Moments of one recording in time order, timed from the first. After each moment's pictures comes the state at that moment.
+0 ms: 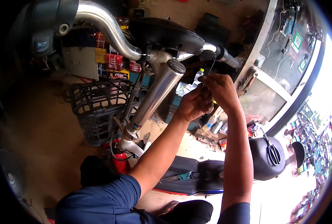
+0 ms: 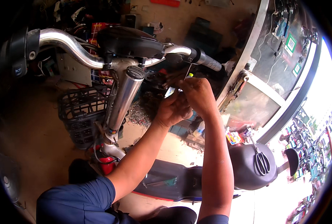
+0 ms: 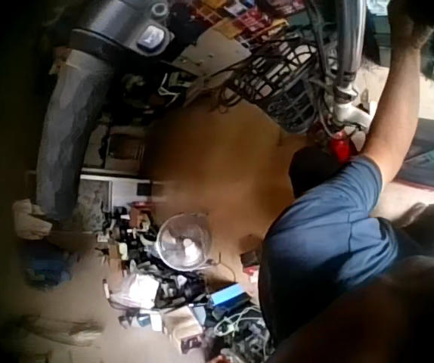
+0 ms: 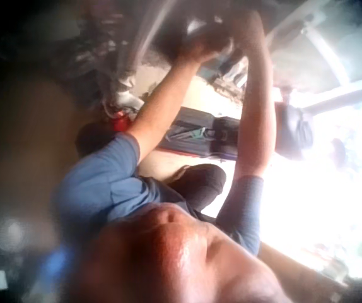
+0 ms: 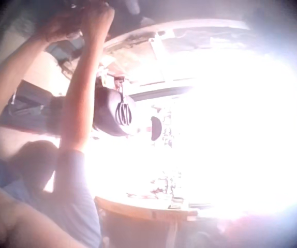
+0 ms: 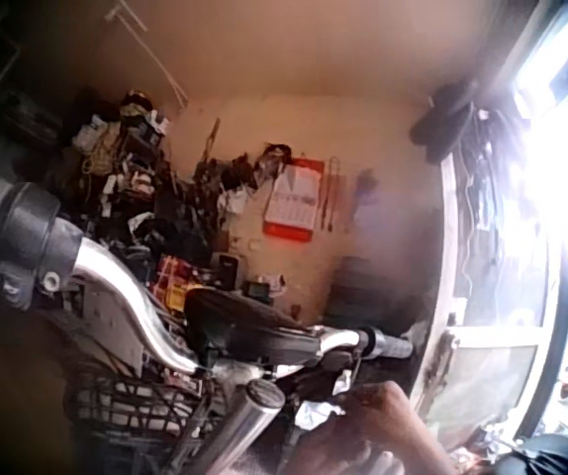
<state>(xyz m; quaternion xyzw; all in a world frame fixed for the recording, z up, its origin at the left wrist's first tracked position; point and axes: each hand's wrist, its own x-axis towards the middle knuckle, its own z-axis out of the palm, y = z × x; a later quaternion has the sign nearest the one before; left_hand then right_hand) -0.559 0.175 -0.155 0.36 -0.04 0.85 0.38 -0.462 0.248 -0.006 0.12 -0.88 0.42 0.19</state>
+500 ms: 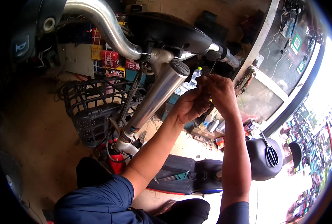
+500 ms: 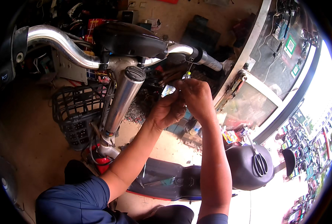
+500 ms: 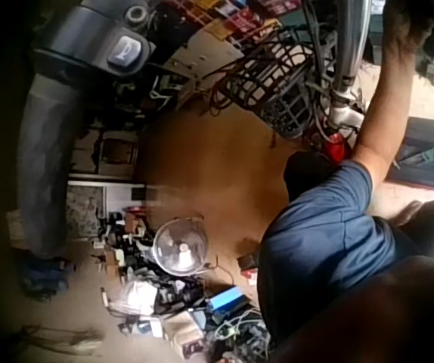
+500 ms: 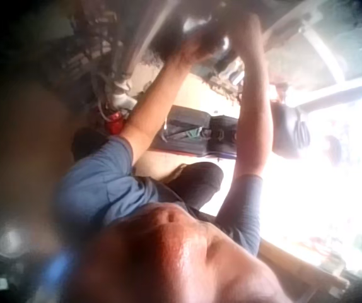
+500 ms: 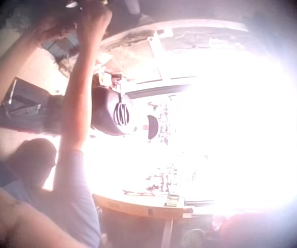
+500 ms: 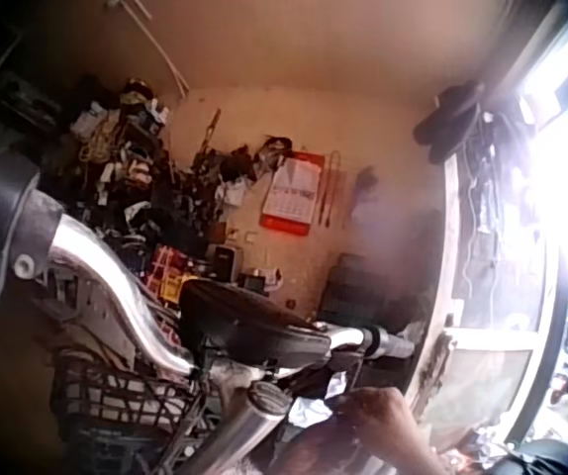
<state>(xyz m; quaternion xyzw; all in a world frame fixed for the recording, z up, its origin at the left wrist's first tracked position) -0.559 0.149 -0.149 0.34 -0.03 0.85 0.40 -0.479 0.246 -0.026 0.16 -0.86 0.43 0.23</state>
